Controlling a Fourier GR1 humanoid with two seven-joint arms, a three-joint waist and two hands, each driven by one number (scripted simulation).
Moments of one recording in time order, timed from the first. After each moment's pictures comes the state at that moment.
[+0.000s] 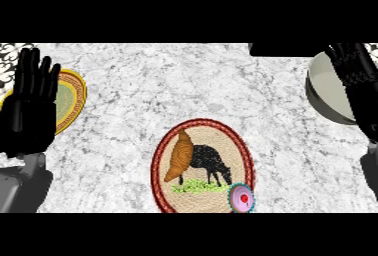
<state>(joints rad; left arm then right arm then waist) -0.25 0.40 -0.08 -1.65 0.42 0.39 -0.08 -0.35 -0.46 0.02 -1.71 -0.15 -0.02 0.09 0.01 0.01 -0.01</state>
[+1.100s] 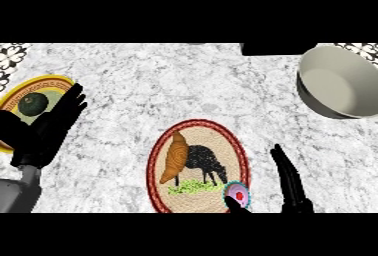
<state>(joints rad) -0.17 0.56 -0.20 -1.52 0.43 0.13 0.17 0.34 -0.07 0.53 -1.91 0.89 -0.68 0.23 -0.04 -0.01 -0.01</state>
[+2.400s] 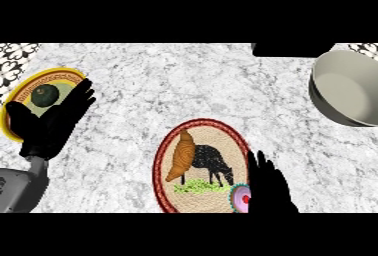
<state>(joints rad) -0.23 0.53 -0.20 -1.47 0.41 0.07 0.18 0.09 -0.05 0.76 -2.10 1.19 0.20 1.18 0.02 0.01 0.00</state>
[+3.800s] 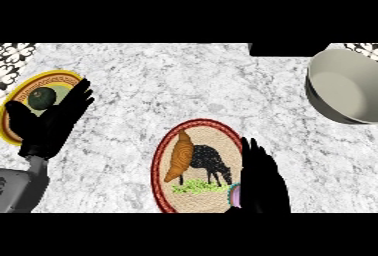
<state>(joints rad) -0.23 0.50 -0.16 -1.45 0.38 0.04 0.19 -0.07 -0.02 0.63 -1.93 1.00 0.28 1.24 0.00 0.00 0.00</state>
